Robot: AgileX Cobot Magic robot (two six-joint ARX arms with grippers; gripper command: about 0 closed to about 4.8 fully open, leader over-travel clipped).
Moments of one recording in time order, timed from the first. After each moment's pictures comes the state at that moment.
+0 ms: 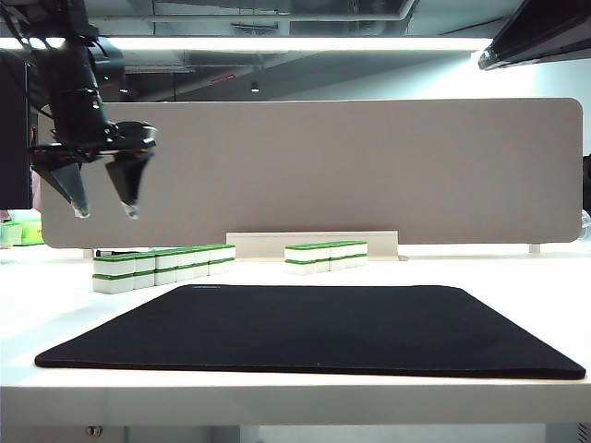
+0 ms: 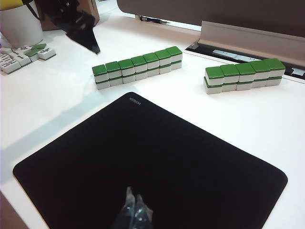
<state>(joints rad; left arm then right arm) -0.09 2.11 2.01 -1.04 0.07 0.25 0.35 0.75 0.55 -0.10 -0.34 -0.02</state>
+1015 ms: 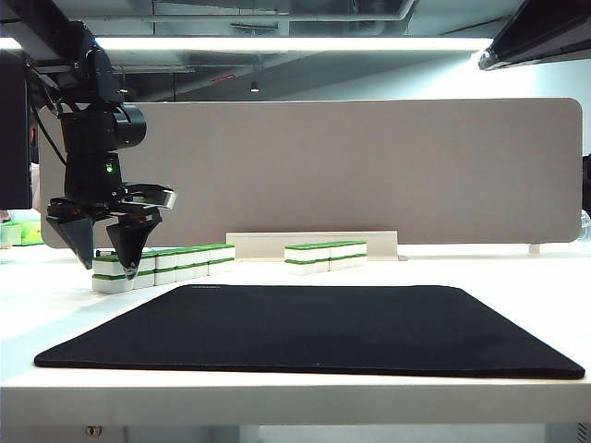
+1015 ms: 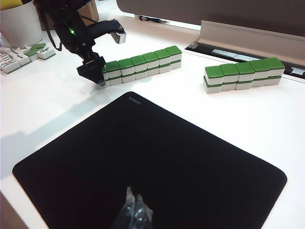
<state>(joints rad) -0.11 2.26 2.01 -1.01 0.00 0.41 0.35 0.75 0.55 -0.10 -0.34 -0.02</state>
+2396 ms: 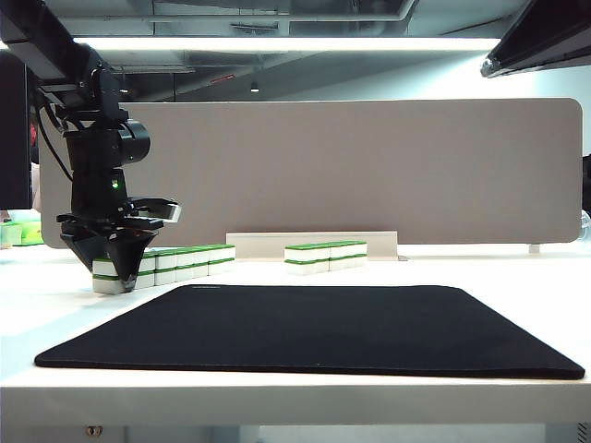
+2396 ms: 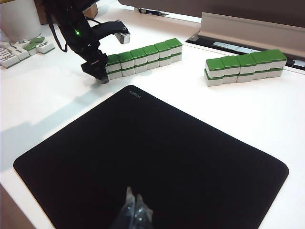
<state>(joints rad) -0.11 2.31 2.02 -0.99 0.02 0.40 0.35 0.75 0.55 -0.12 -0.34 -0.02</state>
